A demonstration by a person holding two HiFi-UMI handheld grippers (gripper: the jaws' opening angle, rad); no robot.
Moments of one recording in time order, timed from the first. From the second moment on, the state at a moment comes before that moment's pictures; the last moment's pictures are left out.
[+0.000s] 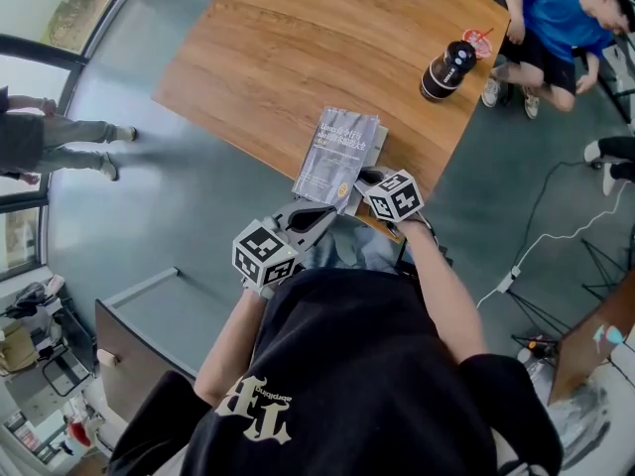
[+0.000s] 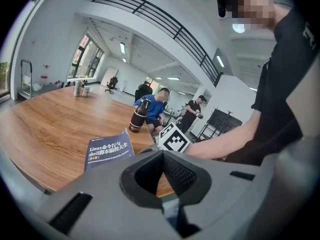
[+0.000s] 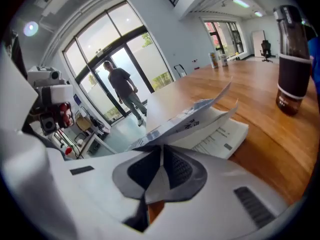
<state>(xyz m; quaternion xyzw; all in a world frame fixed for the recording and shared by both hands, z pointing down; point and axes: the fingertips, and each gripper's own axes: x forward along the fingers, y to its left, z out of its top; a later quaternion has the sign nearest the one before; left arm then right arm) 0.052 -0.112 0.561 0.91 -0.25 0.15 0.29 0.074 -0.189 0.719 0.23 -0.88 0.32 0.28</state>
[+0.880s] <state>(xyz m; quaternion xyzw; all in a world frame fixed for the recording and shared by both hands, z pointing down) 0.093 -0.106 0.729 0.86 -0.21 0.40 0.23 0.014 -0.216 0.683 0.20 -0.90 0.29 0.26</state>
